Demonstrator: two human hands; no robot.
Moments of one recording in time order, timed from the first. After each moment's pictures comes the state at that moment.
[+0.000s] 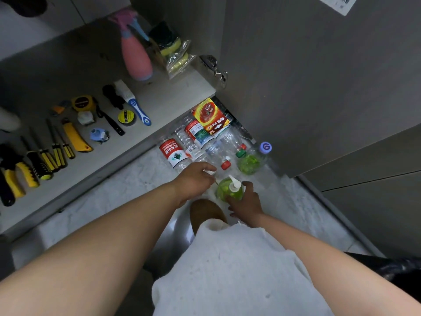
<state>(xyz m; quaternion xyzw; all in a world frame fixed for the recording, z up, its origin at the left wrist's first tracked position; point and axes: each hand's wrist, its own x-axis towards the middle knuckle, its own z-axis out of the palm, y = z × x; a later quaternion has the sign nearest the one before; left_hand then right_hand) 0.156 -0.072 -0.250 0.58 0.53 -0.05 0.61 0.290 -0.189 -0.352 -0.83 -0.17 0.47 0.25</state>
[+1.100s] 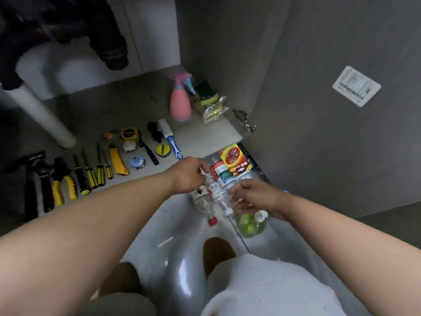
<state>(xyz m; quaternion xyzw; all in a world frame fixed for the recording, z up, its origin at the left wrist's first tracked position) 0.102 0.010 -0.178 0.77 0.51 -0.01 0.39 0.312 -0.076 -0.216 -0.67 -0.40 0.60 0.16</state>
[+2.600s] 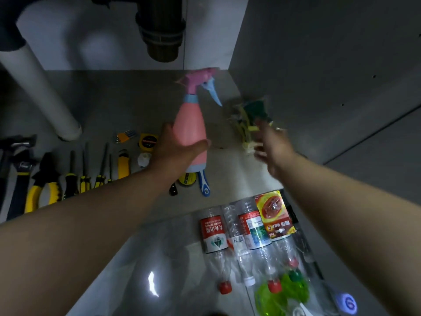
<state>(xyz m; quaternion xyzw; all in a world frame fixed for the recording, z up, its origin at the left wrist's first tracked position) 0.031 0.171 -0.243 0.45 0.64 0.42 0.46 0.246 0.198 -0.212 -0.72 -0.32 0.47 0.40</state>
